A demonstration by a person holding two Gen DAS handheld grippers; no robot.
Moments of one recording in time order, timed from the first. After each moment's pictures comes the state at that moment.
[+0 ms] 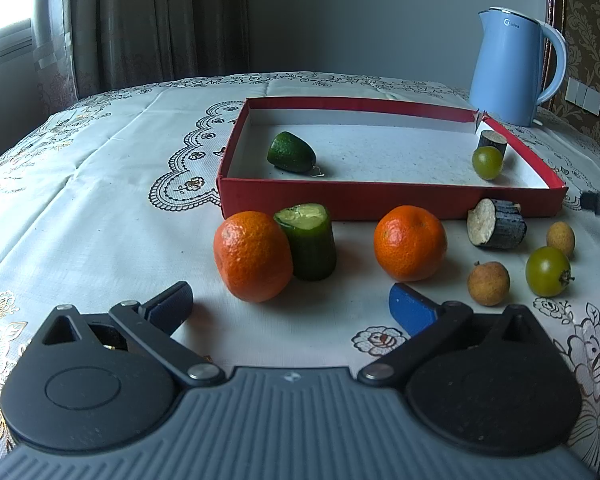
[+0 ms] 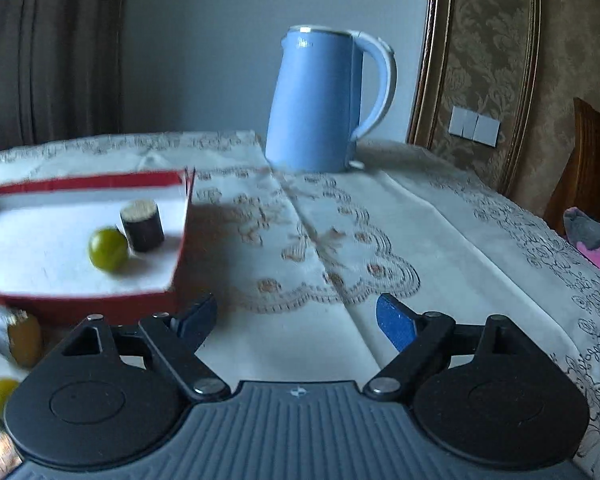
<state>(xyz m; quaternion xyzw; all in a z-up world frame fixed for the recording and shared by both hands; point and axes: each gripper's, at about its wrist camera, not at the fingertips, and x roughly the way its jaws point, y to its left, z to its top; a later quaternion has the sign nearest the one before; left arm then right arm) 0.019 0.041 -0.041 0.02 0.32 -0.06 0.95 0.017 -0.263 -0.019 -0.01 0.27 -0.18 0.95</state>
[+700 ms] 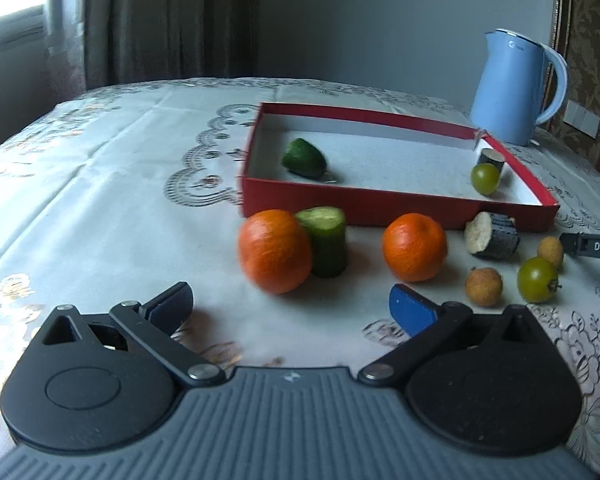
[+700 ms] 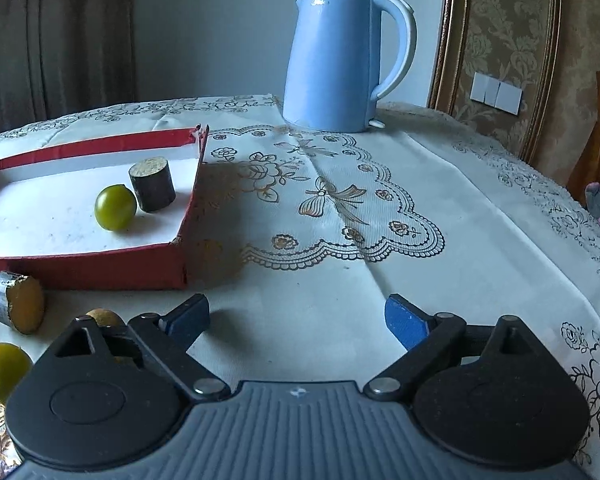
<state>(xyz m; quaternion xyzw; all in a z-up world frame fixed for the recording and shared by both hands) 0.005 0.061 -0.035 -0.01 0.31 -0.06 0.95 0.023 -0.270 -0.034 0.01 0.31 -0.15 0.94</state>
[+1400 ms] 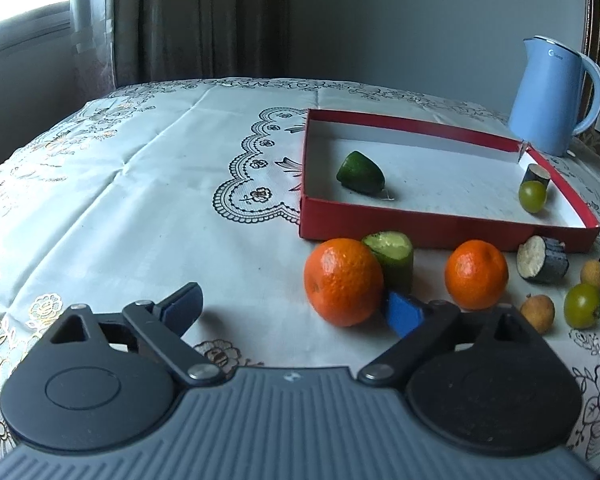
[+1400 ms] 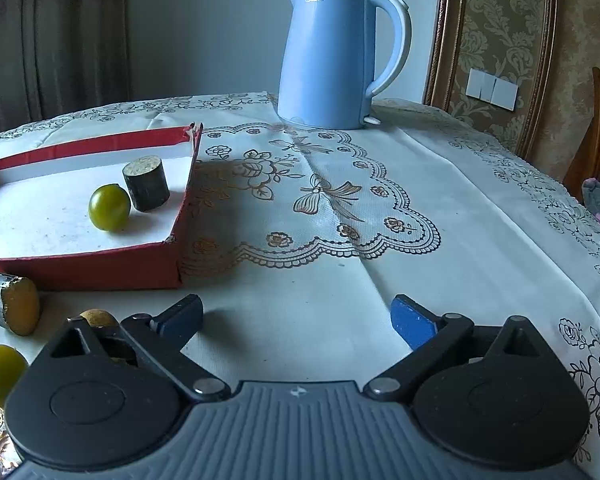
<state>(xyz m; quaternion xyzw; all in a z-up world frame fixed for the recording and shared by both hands) 0.028 0.080 -0.031 -0.01 0.32 -0.01 0.95 0.023 -0.272 -0.035 0.02 0.32 -0.15 0.94</state>
